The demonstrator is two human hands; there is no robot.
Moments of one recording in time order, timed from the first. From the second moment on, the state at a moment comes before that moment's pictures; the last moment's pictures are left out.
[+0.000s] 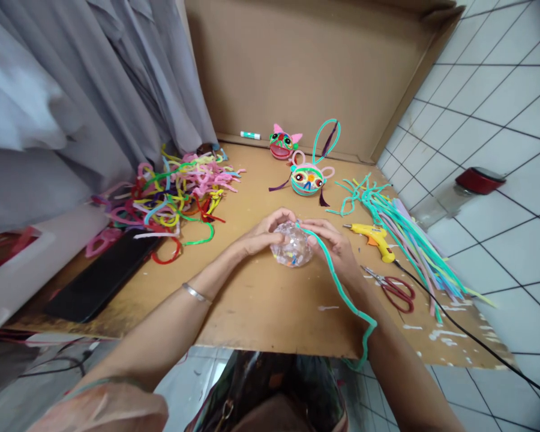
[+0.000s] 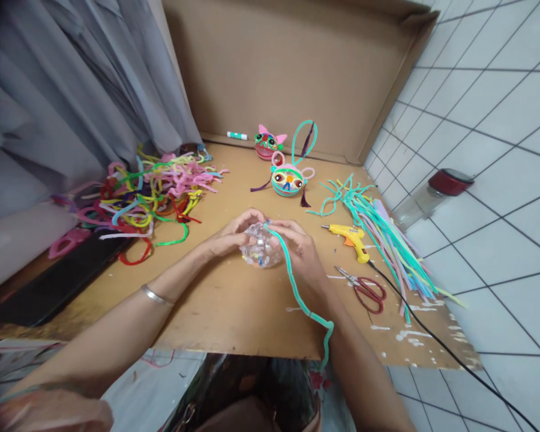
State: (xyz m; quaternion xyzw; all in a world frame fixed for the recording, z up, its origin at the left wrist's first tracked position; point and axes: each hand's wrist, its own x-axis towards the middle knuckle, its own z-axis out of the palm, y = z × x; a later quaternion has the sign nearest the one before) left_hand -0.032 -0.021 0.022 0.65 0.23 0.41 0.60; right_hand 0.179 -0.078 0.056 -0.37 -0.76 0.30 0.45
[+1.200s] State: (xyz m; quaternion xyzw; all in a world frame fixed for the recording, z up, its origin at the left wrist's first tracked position) left_hand -0.023 -0.024 0.017 0.59 0.27 0.45 0.62; right_hand 0.152 -0.082 0.027 -0.43 -0.71 0.24 0.50
